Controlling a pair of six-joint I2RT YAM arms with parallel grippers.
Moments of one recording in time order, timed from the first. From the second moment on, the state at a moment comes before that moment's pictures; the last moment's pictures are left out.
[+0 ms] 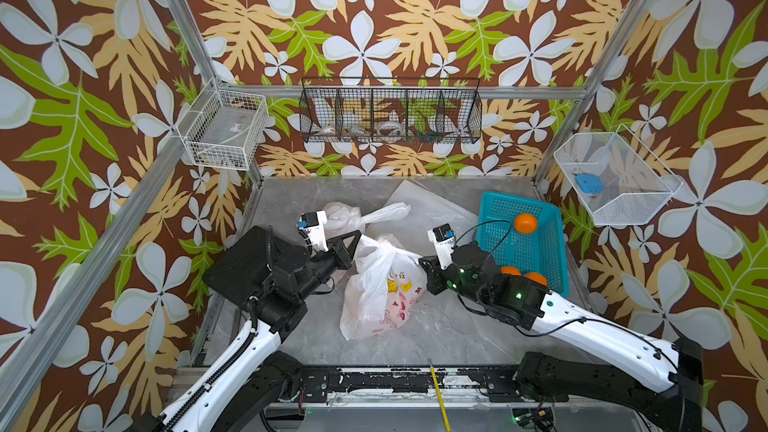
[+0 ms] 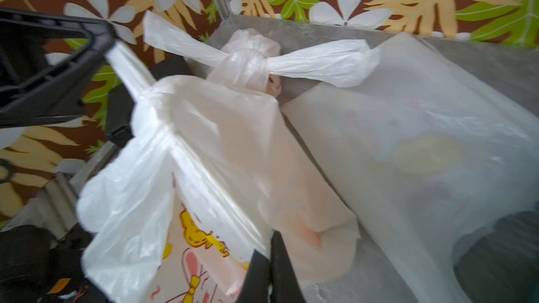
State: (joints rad) left arm -0.45 0.78 0.60 0.10 0.17 -0.77; right arm 0.90 1.07 0.89 -0.36 0.24 0.38
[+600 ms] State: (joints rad) left arm -0.43 0.68 0.49 0.05 0.04 -0.78; right arm 0.84 1.09 0.80 -0.29 0.19 0.21
